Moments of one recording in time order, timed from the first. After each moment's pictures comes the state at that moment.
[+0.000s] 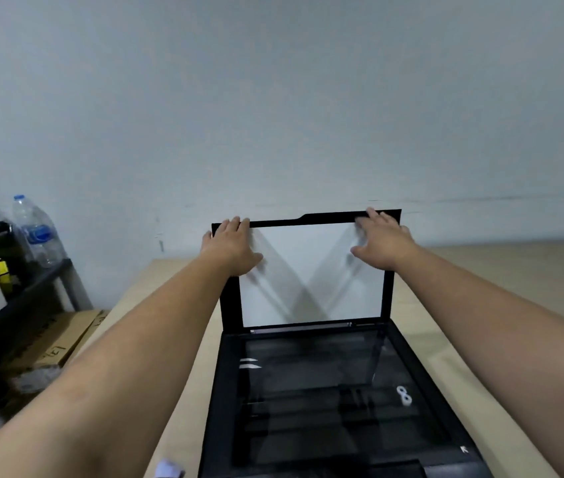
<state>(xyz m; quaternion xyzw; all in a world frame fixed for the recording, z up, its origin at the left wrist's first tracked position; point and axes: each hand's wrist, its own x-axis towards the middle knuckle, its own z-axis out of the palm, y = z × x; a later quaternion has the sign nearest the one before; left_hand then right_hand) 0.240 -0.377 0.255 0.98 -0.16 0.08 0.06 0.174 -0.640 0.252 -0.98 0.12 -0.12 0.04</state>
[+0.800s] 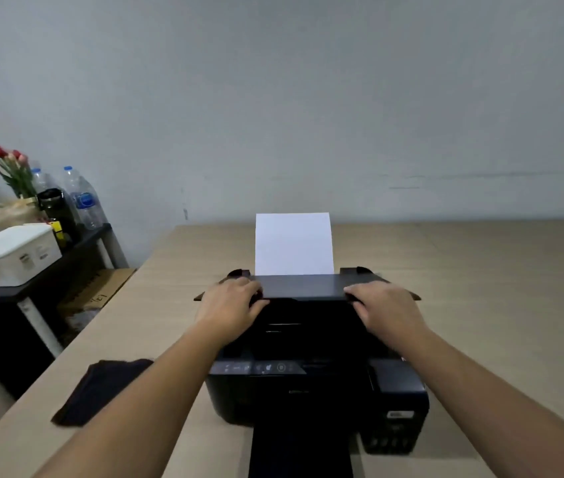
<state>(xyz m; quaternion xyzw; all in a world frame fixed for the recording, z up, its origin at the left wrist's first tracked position) 0.061 -0.361 0.150 0.96 -0.23 0.17 0.05 -0.003 -0.628 0.143 -0.97 -0.07 -0.21 0.05</state>
